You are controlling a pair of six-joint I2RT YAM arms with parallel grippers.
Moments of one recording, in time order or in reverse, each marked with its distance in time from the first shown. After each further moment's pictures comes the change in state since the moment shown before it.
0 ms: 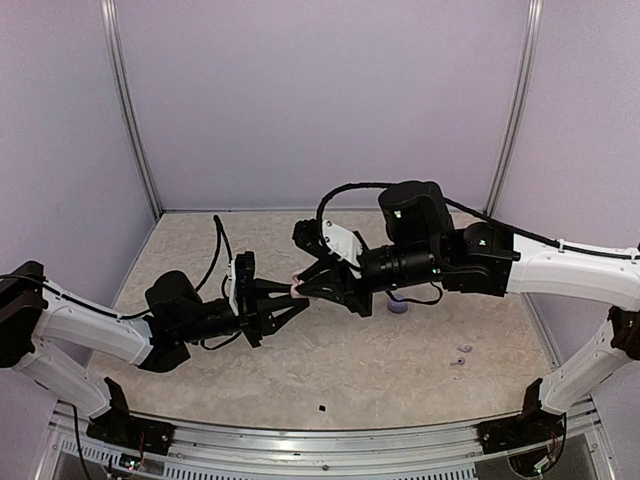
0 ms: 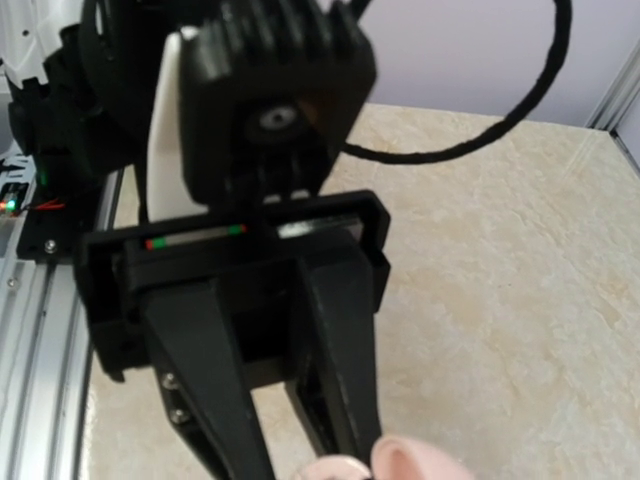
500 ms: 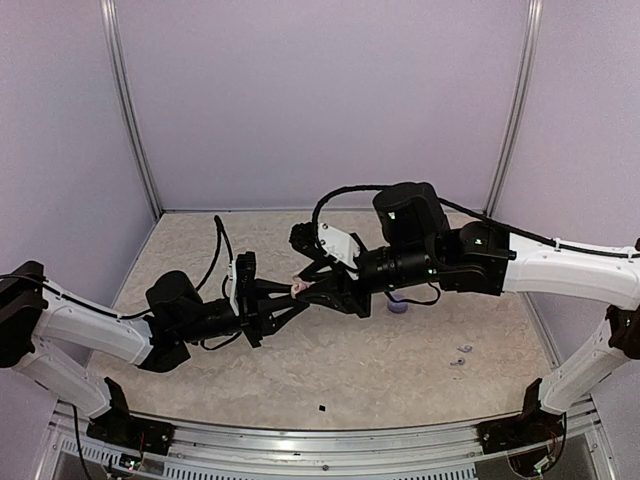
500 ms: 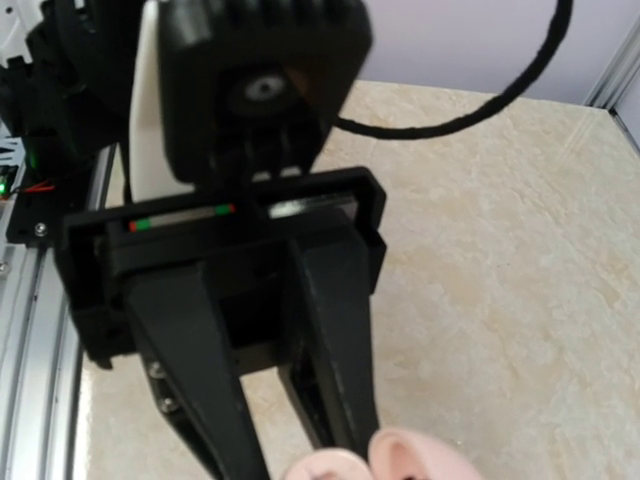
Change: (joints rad) left arm 0.000 0.000 0.000 -0.011 0.000 0.000; right arm 0.000 0.019 0.016 -0.031 0.022 0.002
